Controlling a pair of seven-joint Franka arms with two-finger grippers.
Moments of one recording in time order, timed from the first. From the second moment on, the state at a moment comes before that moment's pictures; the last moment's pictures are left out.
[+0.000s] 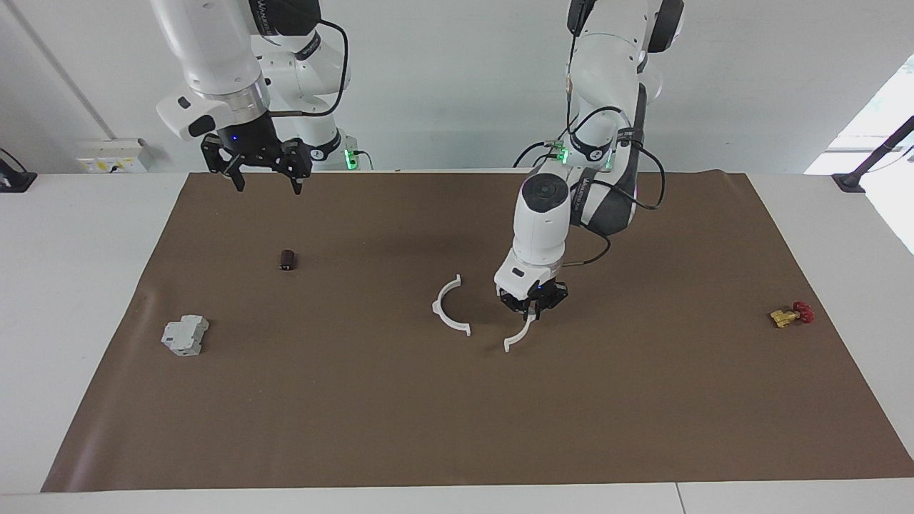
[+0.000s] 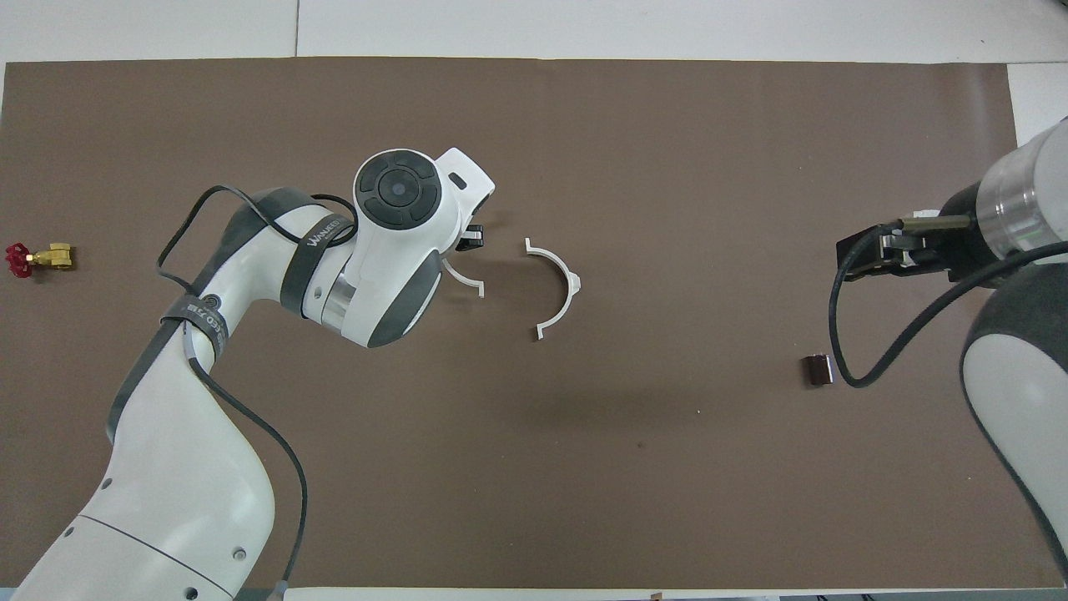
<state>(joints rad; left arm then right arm) -0.62 0.44 0.07 -1.69 0.09 2.18 -0.54 0.09 -0.03 0.06 -1.60 -0.05 1.52 0.19</state>
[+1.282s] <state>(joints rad) -0.73 0.46 0.08 -1.77 0.10 2.26 -0.68 0.03 -0.04 0.06 -1.68 -0.03 1.55 0.15</state>
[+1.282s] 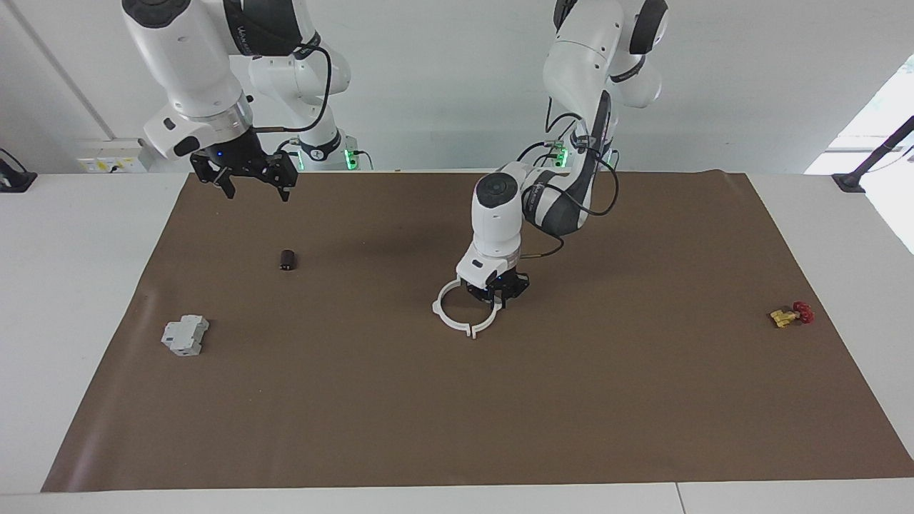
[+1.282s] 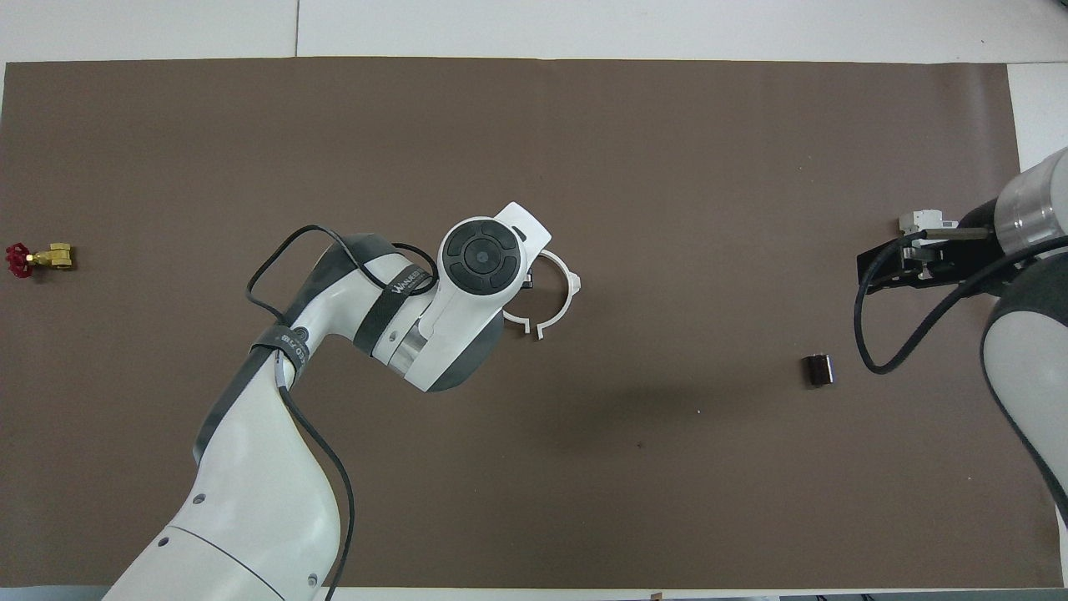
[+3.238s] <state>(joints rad) -0.75 0.46 0.09 -1.79 0.12 2.30 -0.70 0.02 -0.04 0.06 -1.68 -0.03 1.55 0.15</state>
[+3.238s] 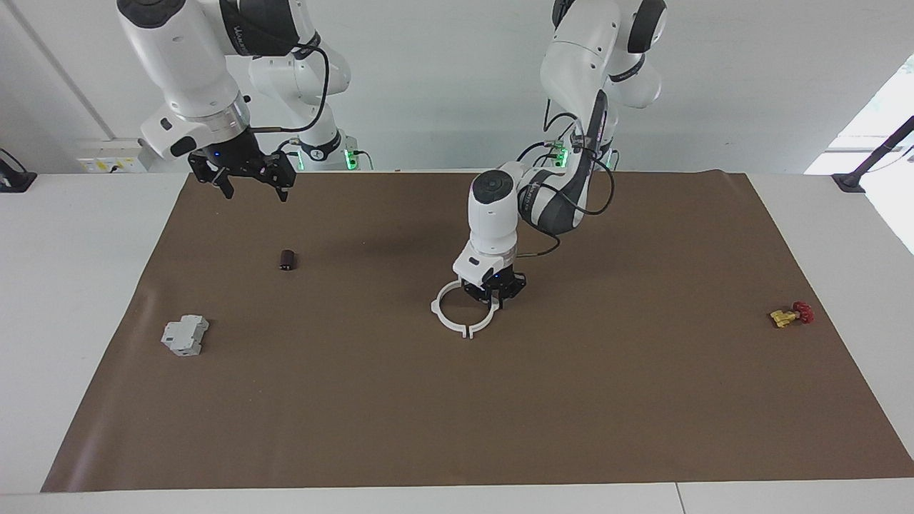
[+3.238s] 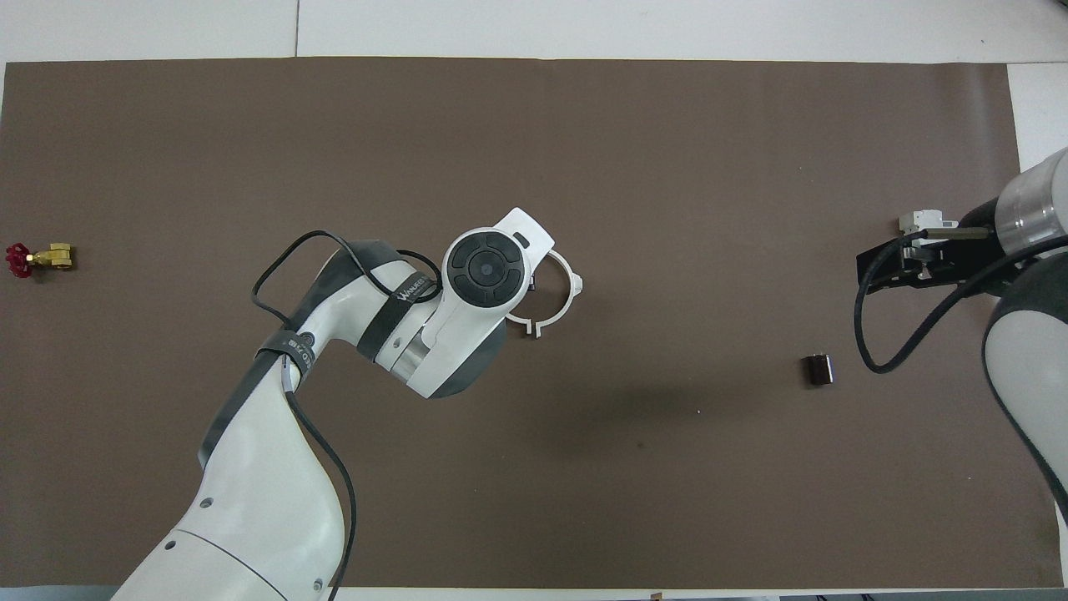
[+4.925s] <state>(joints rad) -0.64 0.40 0.09 -1.87 0.12 2.43 -0.70 0.02 -0.04 0.06 -1.68 -0.03 1.55 0.15</state>
